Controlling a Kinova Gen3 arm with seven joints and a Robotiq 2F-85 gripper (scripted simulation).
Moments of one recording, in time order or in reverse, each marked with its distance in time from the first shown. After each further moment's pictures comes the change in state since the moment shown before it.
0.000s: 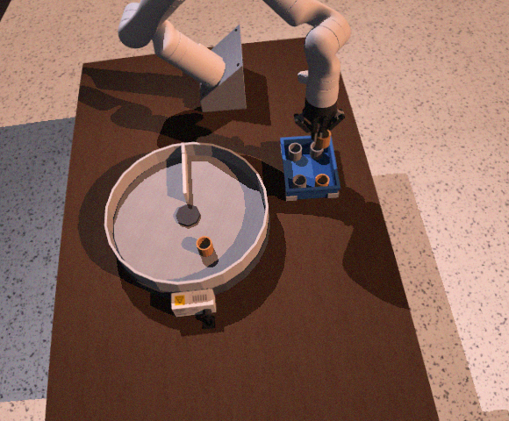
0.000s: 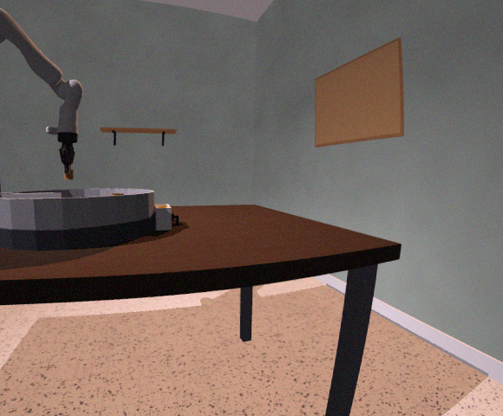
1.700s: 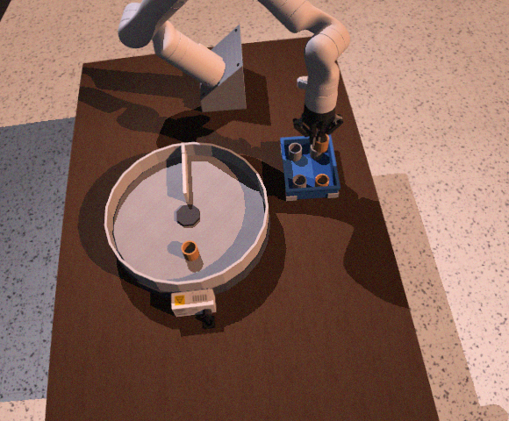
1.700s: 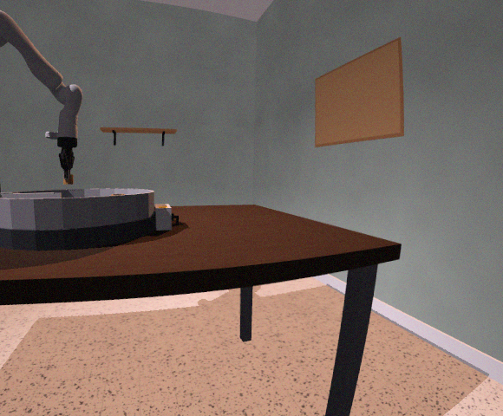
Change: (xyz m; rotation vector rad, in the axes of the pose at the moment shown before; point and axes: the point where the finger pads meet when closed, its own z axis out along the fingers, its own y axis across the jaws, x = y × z) arm 0.001 -0.003 0.019 0.010 0.007 0.001
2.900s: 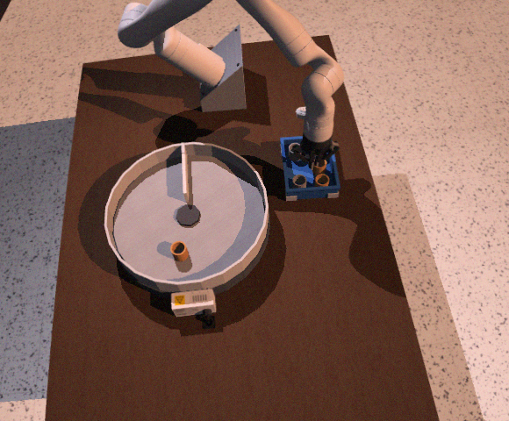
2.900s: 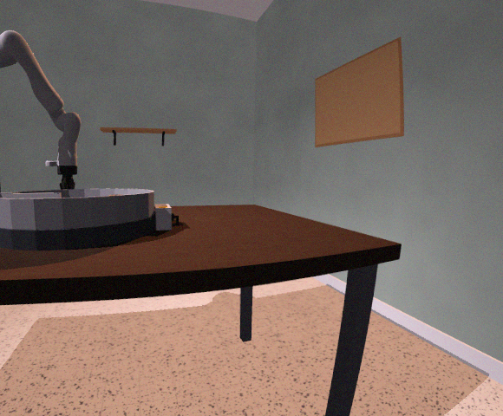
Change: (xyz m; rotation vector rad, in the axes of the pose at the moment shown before) arm -0.002 0.004 0.107 -0.009 -0.006 -0.001
